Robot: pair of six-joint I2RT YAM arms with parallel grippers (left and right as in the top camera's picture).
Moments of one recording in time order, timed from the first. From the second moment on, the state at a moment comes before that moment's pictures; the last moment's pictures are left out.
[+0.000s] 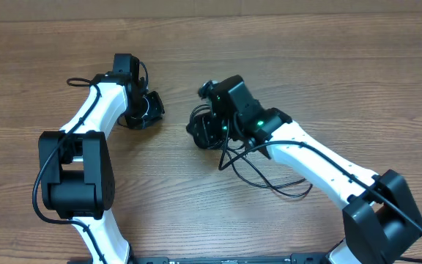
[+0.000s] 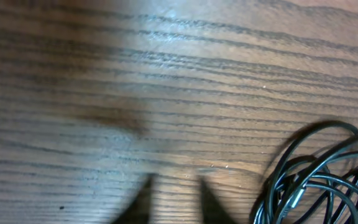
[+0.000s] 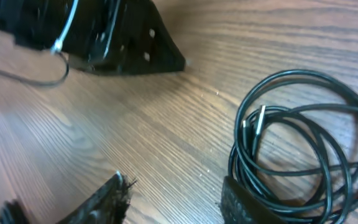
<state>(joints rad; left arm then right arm) -0.05 2.00 1.39 -0.79 0.27 -0.41 0.67 1.74 1.23 -0.36 -0.33 0.33</state>
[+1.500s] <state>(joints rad) -0.05 2.00 1.39 -0.80 0.31 -0.38 0.74 2.02 1.23 -0.24 -0.04 0.33</state>
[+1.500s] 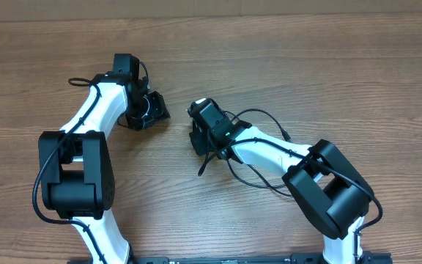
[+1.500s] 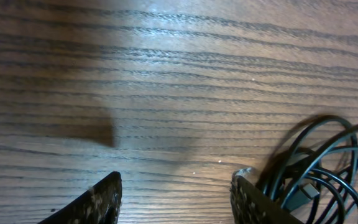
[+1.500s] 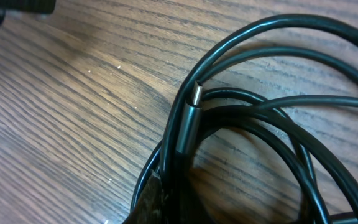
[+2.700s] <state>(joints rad) -0.12 2.00 1.39 -0.73 0.84 -0.02 0.42 2.02 1.23 -0.11 -0.79 0.84</state>
